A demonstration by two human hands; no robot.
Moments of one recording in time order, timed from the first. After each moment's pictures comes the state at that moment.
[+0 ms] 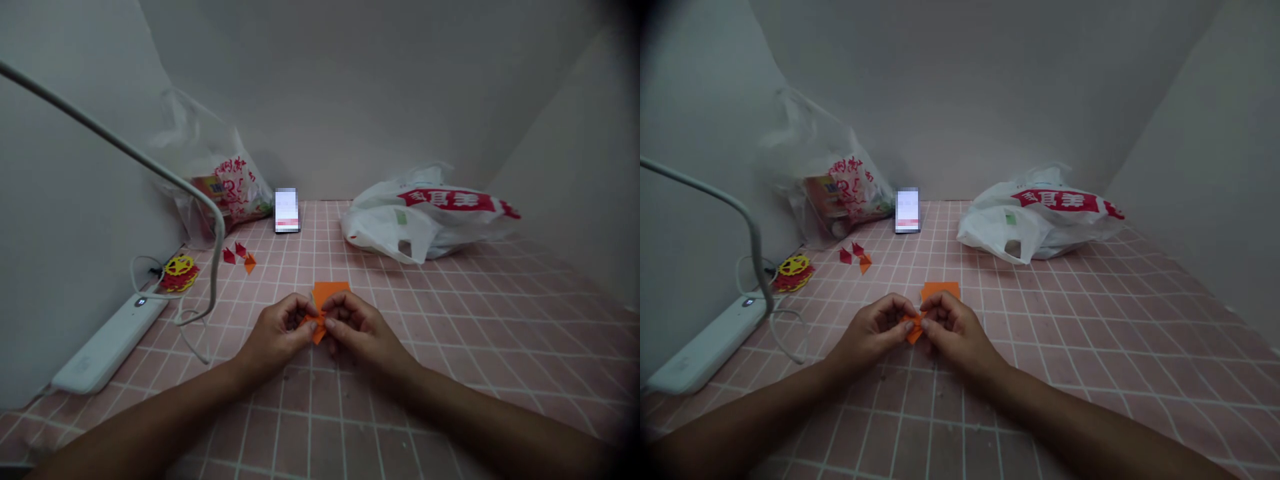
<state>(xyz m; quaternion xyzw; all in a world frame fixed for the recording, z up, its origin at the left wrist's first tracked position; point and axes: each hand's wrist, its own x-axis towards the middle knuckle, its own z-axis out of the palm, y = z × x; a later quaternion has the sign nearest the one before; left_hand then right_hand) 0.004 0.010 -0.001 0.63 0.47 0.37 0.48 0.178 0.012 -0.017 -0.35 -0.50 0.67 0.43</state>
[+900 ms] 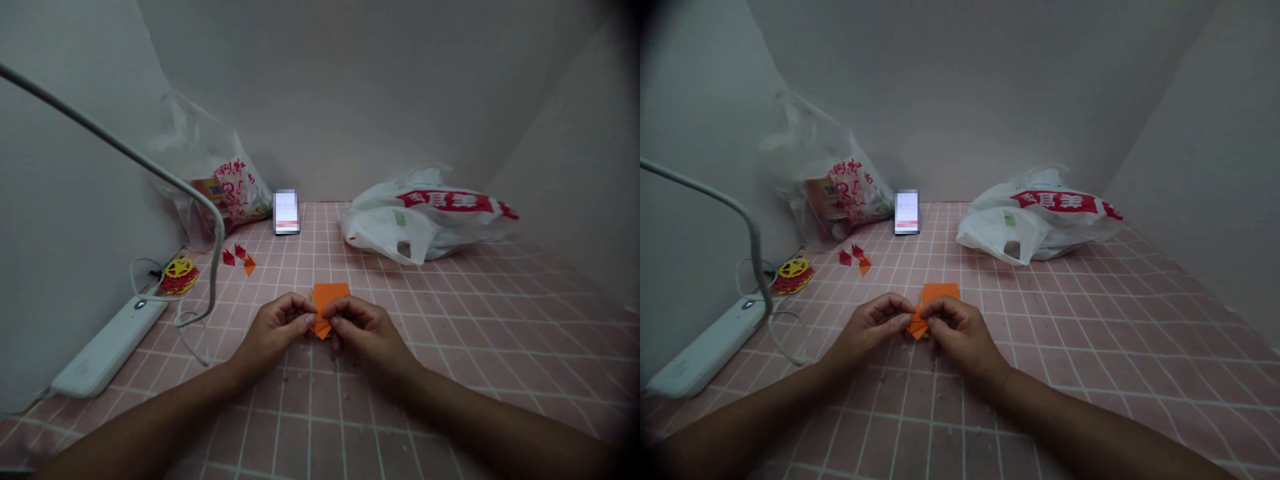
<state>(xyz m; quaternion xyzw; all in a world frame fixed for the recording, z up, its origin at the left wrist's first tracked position) 0.001 0.013 0.000 0.54 0.44 0.40 0.59 0.178 0.014 -0.020 -0.39 -0.49 0.63 0.45</state>
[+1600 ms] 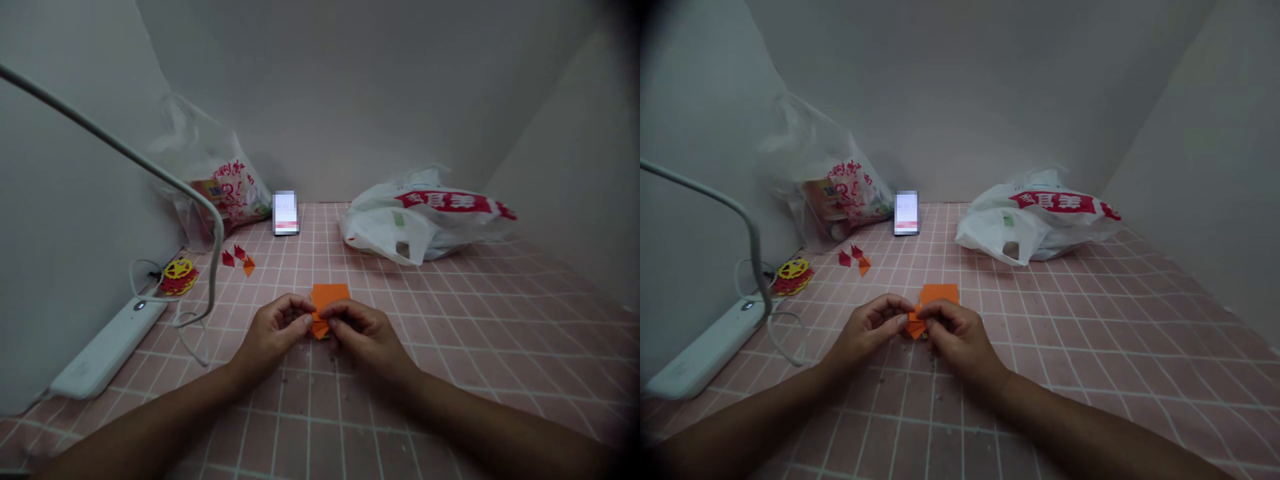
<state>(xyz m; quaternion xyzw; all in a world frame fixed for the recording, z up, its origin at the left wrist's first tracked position) 0.002 0.010 0.002 0.55 0.46 0.41 0.56 0.179 0.009 -0.016 -0.41 -0.52 0.60 0.45</state>
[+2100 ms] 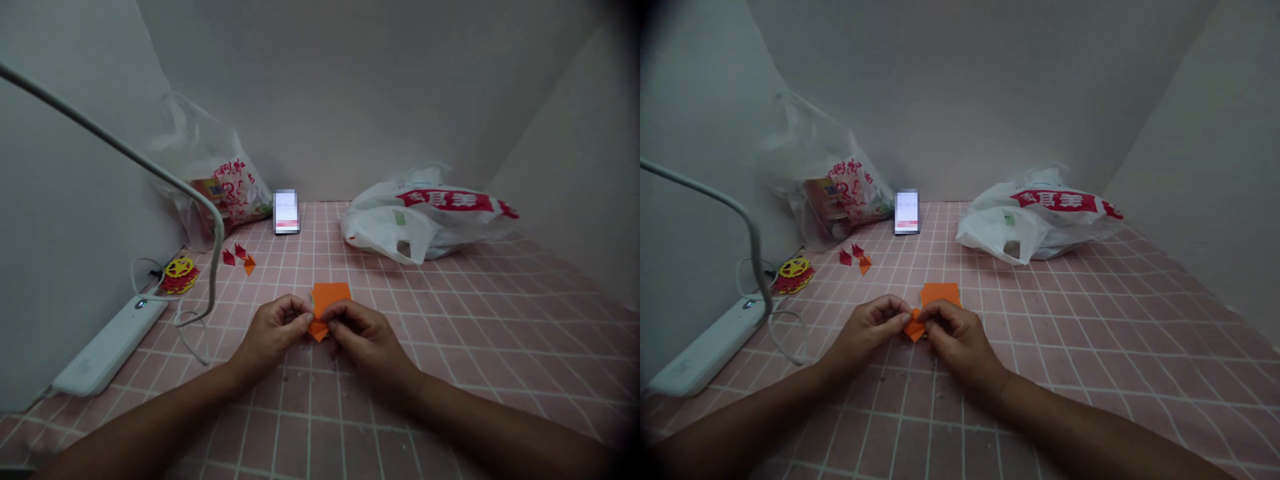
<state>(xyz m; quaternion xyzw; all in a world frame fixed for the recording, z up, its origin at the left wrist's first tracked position) 0.002 0.013 0.000 0.55 0.49 0.40 0.55 0.178 0.005 -0.013 -0.41 -0.56 0.56 0.44</state>
